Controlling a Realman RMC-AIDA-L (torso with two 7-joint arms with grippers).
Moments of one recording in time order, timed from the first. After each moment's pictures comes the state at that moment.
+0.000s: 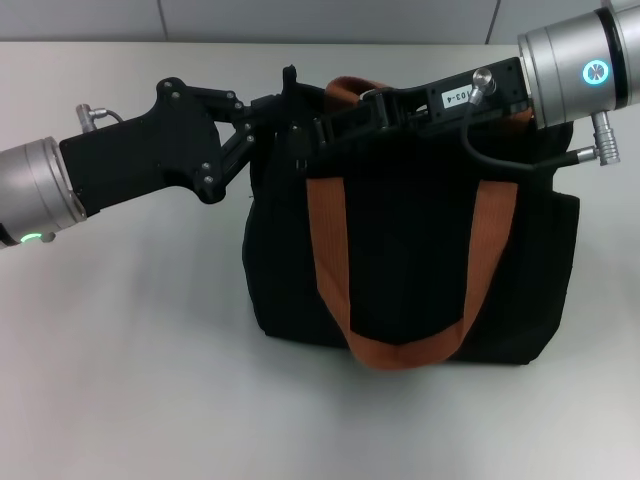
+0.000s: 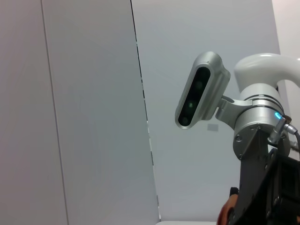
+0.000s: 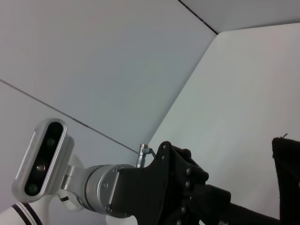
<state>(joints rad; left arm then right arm) -0.53 -2.06 0.74 0.50 1.64 1.64 -0.87 0.87 2.07 -0.96 -0.76 -1.96 -1.60 2.46</state>
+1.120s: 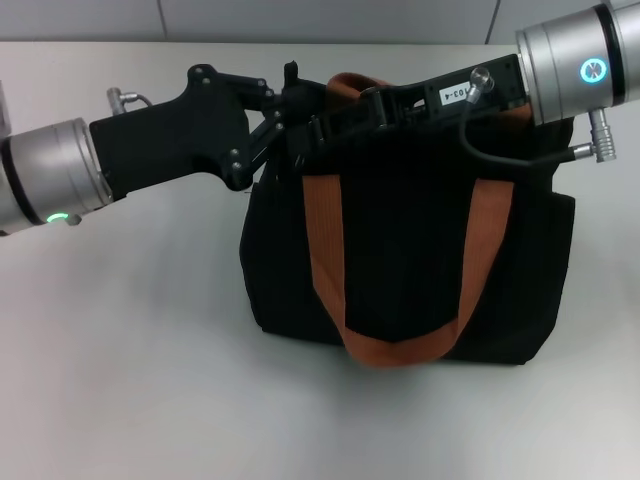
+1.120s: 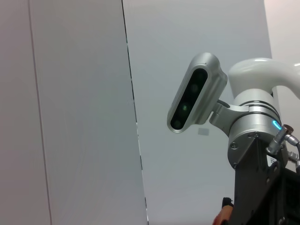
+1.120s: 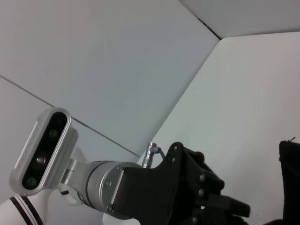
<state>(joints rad) -0.59 -2.07 0.76 0.49 1.65 1.62 -0.91 0.88 2.08 -0.96 -0.76 -1.96 -1.59 2.43</state>
